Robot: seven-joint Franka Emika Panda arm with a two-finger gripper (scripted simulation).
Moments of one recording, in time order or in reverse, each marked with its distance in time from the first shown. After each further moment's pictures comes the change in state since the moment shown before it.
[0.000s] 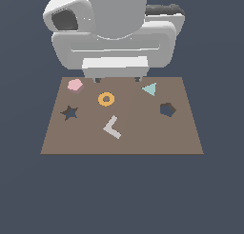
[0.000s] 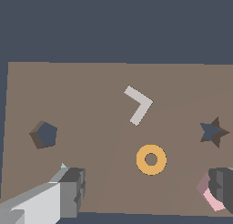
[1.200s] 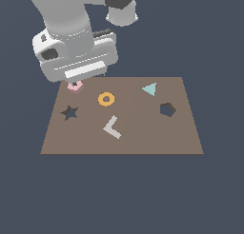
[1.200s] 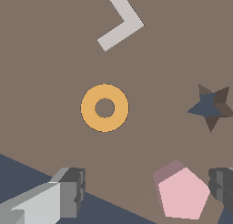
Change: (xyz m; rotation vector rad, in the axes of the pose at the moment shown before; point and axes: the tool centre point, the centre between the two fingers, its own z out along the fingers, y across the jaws) arm -0.084 0.098 0.085 0.000 -0.030 -0.393
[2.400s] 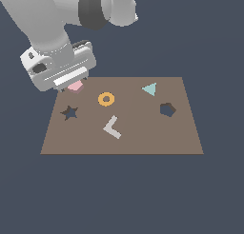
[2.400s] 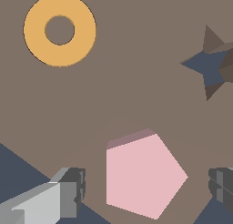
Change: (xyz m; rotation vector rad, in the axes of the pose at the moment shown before) arm -0.047 0.055 0.048 -0.002 -0.016 -0.219
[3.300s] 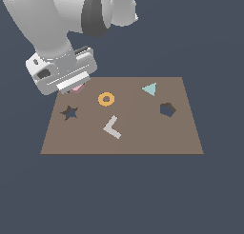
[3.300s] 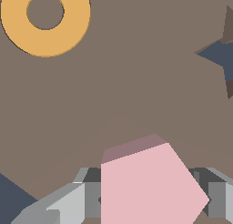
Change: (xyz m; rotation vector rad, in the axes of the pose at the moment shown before) arm 0.000 0.000 0.019 -0.002 0.001 -0.001
